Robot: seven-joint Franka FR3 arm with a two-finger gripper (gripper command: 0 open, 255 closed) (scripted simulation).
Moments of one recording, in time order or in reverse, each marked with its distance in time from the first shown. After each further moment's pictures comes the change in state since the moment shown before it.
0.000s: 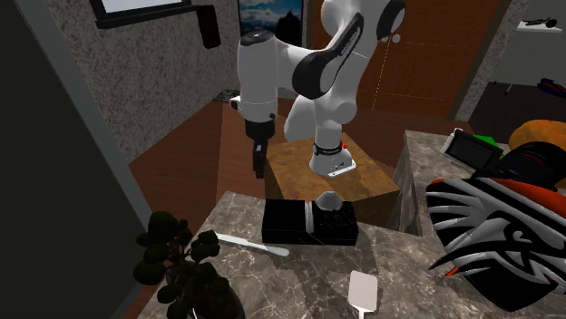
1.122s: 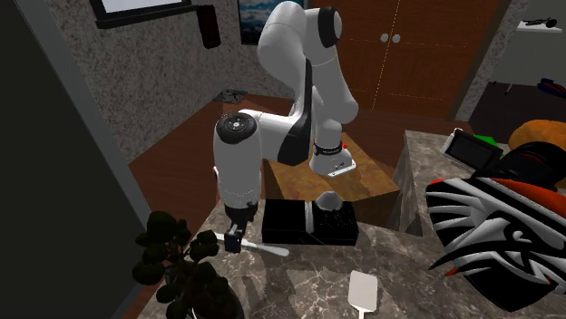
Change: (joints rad) arm 0.104 0.758 0.144 0.459 -0.632 0.057 0.786
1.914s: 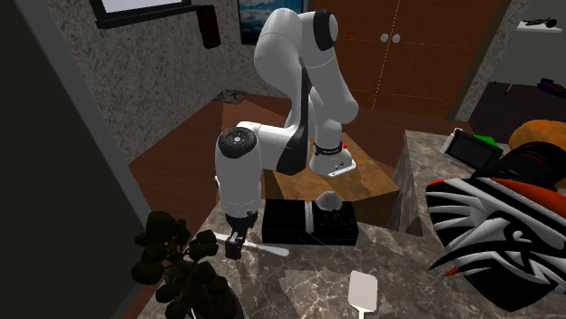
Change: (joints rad) arm 0.013 0.042 -0.024 -0.026 -0.041 0.055 0.027
